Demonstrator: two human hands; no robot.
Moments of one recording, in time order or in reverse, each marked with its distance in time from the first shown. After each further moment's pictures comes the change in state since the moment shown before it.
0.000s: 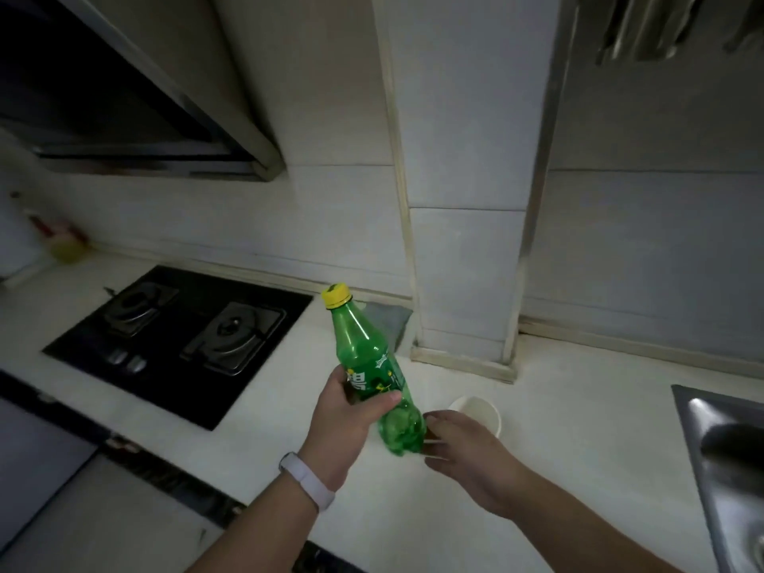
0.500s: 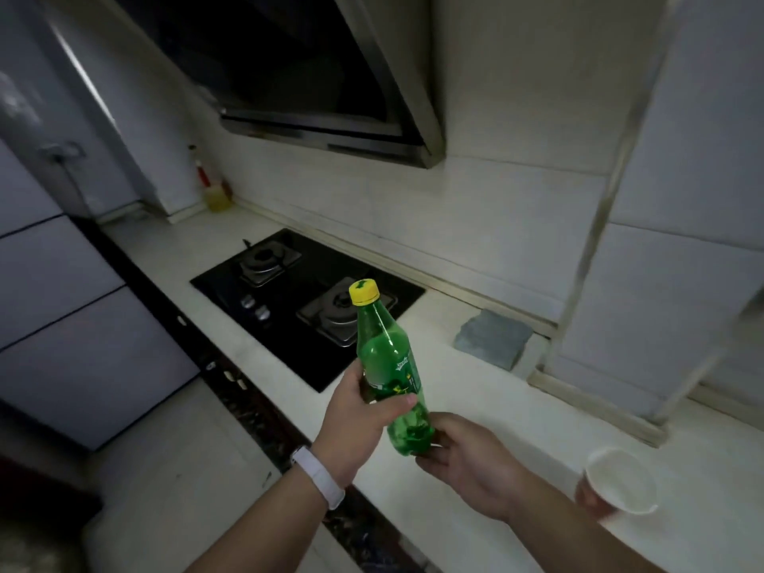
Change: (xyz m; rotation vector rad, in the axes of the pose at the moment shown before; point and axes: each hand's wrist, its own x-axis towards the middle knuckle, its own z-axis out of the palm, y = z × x) left_hand -0.030 0.017 -0.155 0.019 0.252 0.077; right_hand 0.060 0.015 0.164 0.080 -0.313 0.167
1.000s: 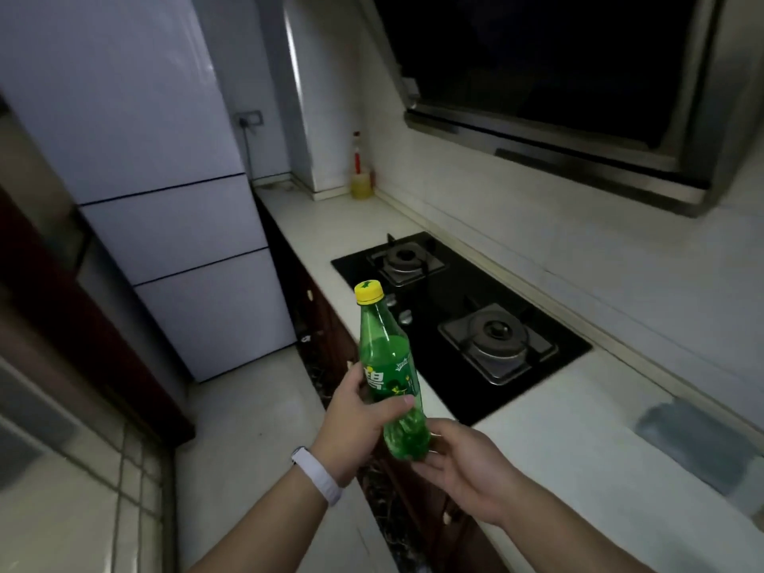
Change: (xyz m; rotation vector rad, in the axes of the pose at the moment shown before) left_hand 0.013 -0.005 -0.281 -0.129 0.296 0.034; right_hand 0.149 0.065 0.244 -0.176 -0.199 0.163
